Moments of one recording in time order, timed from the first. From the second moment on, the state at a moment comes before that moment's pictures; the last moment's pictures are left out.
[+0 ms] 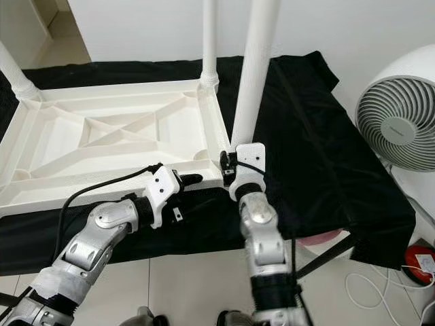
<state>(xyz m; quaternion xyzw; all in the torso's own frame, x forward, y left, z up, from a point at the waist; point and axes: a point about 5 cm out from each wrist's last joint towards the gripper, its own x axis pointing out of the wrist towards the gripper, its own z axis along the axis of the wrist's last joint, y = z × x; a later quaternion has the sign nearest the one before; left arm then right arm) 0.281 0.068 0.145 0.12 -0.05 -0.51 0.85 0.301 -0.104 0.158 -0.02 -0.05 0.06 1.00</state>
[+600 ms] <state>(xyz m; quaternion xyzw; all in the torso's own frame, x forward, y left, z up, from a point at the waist) 0.279 0.064 0.142 0.12 -0.05 -0.51 0.85 0.310 -0.132 0.167 -0.03 -0.02 0.12 0.99</state>
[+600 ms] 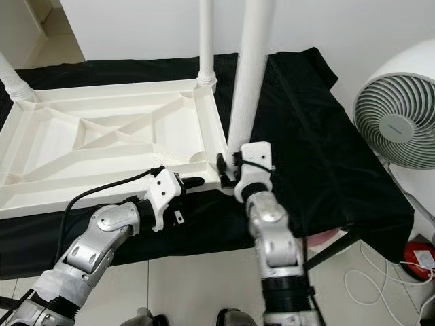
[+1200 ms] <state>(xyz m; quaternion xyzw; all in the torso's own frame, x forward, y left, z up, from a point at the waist) 0.283 0.062 0.149 0.13 -0.06 -0.52 0.84 0.334 -0.138 0.161 -0.13 0.00 0.41 0.90</state>
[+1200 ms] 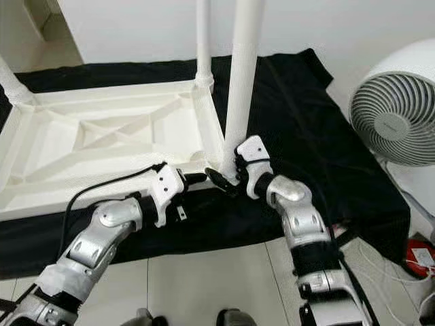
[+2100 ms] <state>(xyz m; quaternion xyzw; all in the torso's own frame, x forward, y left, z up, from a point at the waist) 0.283 0.065 0.149 0.12 -0.06 -0.51 0.85 0.346 -0.143 0.158 -0.11 0.00 0.39 0.91</state>
